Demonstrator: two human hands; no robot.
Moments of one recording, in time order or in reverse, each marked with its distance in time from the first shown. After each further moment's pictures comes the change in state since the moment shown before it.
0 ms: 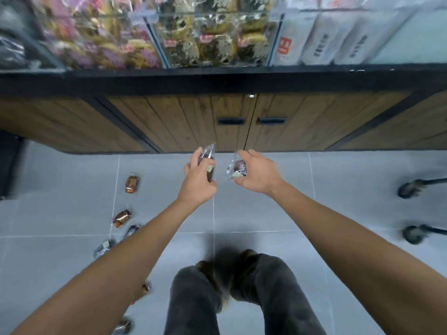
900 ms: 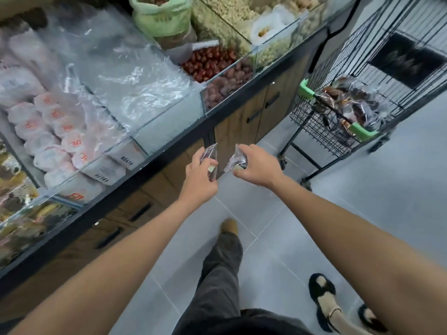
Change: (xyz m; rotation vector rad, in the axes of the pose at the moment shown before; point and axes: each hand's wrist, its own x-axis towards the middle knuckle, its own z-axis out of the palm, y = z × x) left_hand 0.032 0.432 0.143 0.112 -0.333 0.746; right_hand -0.233 0.270 -0.270 0.192 0.530 0.589
